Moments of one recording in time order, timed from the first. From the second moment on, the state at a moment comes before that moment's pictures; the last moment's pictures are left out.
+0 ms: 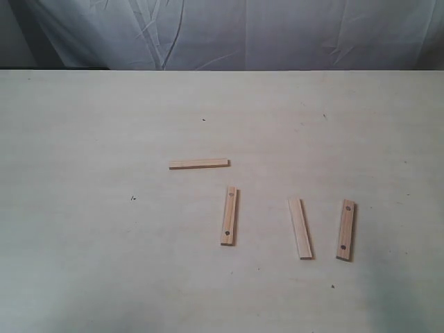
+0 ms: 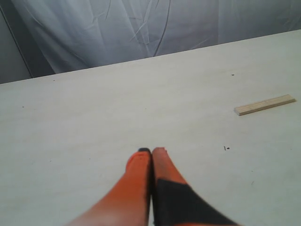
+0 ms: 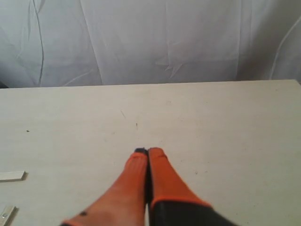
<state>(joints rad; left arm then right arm) -0.05 0.01 0.00 0.07 0.32 0.04 0.07 0.51 -0.44 0.01 0.35 0.08</state>
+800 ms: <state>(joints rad) -0.05 0.01 0.00 0.07 0.32 0.04 0.33 1.27 -0.69 0.23 0.53 0.09</state>
